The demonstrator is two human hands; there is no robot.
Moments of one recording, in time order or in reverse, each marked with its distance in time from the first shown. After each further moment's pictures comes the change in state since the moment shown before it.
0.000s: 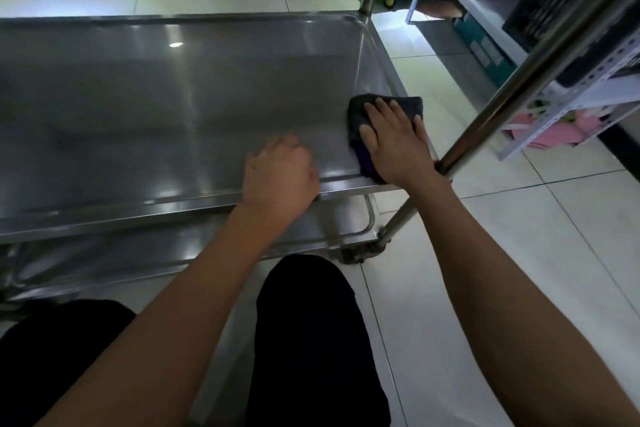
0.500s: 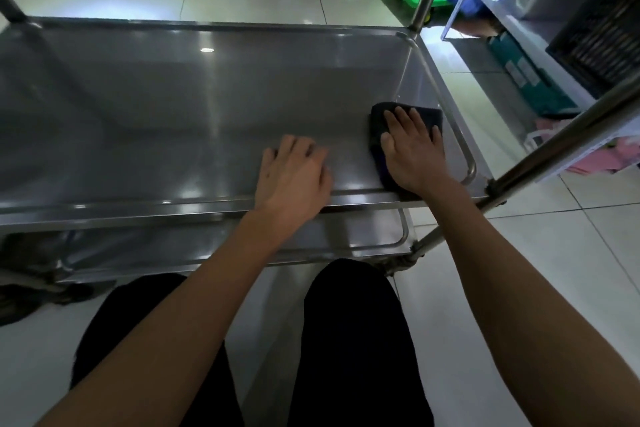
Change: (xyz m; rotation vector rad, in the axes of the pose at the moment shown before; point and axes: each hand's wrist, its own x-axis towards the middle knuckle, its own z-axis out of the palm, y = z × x) left_hand -0.012 -0.088 -0.014 0.039 0.078 0.064; right_hand 0.018 -0.077 0.016 0.007 -0.054 -0.006
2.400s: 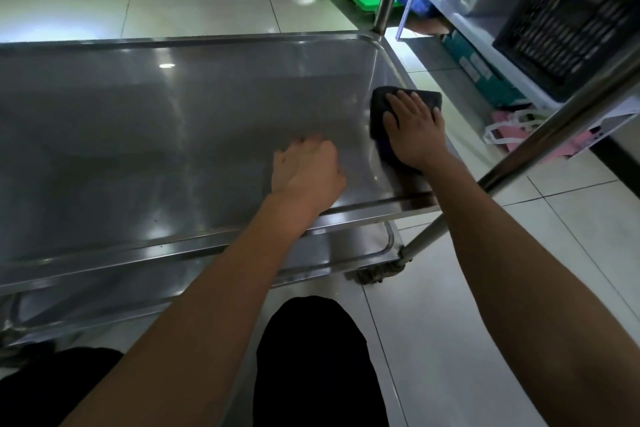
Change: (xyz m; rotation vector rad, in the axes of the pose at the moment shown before) left_hand 0.085 0.104 0.024 -0.064 -0.132 -0.026; right_hand 0.063 0.121 -0.019 -0.015 0.108 0.126
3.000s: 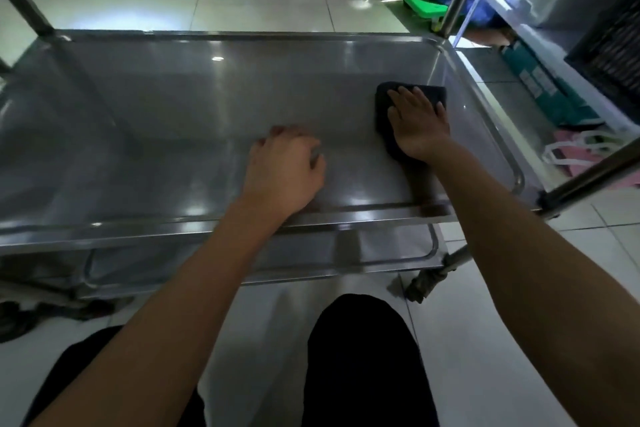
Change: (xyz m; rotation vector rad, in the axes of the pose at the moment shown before) left_hand -0.045 -0.126 -0.040 -0.051 0.184 -0.053; right_hand 0.022 -0.112 0.025 -0.026 -0.170 -0.100
